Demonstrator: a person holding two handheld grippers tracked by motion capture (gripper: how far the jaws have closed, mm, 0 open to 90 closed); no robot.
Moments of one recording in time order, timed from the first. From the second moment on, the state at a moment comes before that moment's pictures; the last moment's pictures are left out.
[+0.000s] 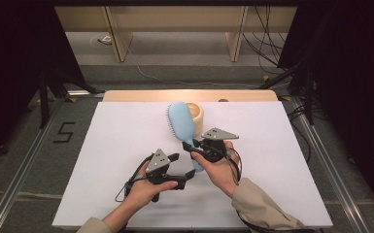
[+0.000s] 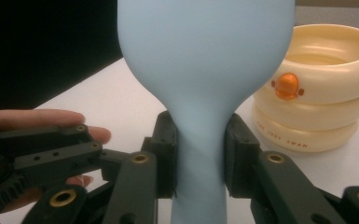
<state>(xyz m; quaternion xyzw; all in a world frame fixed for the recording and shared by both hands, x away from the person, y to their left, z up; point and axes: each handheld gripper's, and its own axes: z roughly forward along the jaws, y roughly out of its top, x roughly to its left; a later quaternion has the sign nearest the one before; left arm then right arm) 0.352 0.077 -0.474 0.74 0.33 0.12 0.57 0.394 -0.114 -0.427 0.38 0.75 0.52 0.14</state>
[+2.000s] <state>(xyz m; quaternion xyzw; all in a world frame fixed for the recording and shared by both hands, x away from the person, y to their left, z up) 0.358 0.058 -0.483 0.73 0.33 0.09 0.59 0.388 -0.107 -0.430 0.37 0.75 0.52 0.14</state>
